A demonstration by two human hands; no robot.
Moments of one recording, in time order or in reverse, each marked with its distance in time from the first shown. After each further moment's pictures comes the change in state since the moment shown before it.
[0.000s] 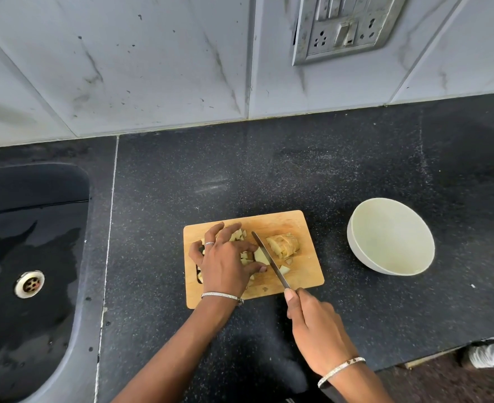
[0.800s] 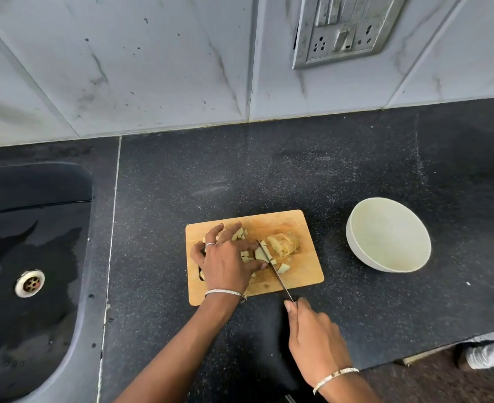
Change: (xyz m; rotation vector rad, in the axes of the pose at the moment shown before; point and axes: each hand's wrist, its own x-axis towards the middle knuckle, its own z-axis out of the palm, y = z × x) left_hand -0.004 -0.001 0.001 -0.049 0.013 -0.044; right_hand -0.019 0.002 0.022 -0.191 0.046 0.061
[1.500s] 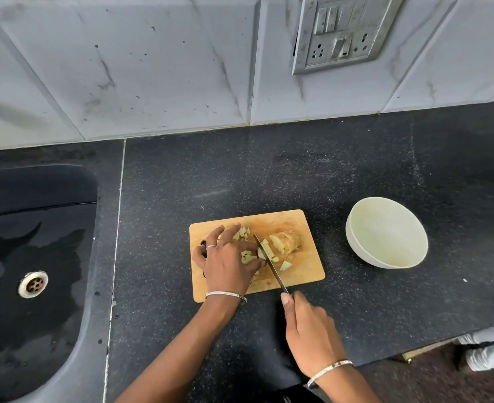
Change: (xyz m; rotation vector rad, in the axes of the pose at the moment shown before) left_hand -0.010 -0.003 -0.003 0.017 0.029 0.007; right_hand 0.001 -0.009 0.003 0.127 0.057 -0.041
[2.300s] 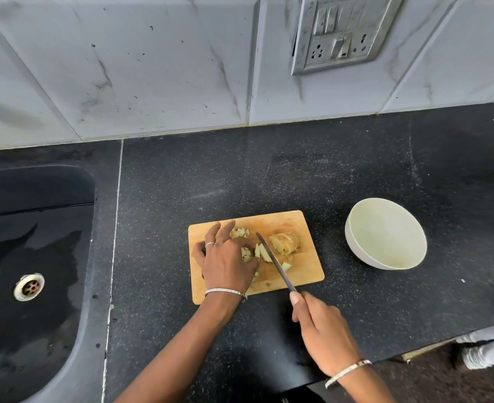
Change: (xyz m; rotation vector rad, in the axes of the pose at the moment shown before) left_hand 0.005 0.005 -0.006 0.002 -0.011 -0.020; right_hand 0.005 0.013 -0.019 0.107 -0.042 -0.039
